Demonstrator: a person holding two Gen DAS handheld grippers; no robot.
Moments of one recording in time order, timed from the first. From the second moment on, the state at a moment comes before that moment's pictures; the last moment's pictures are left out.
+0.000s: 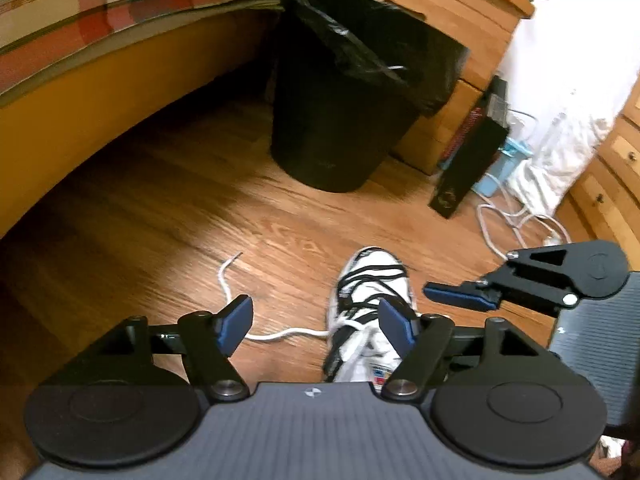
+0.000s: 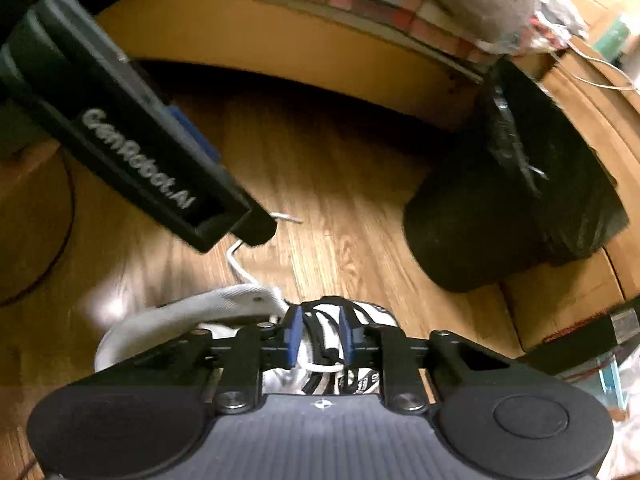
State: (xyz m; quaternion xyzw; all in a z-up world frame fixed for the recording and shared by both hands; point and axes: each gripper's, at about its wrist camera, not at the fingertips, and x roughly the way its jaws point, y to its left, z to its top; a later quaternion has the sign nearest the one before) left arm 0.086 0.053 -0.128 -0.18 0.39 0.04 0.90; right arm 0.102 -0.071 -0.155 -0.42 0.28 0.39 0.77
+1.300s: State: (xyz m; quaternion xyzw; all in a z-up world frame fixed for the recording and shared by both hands) left arm 0.081 0.078 -0.157 -0.28 0.43 0.06 0.86; right arm 0.080 -0.039 -0.217 -0.66 0.23 0.39 0.60
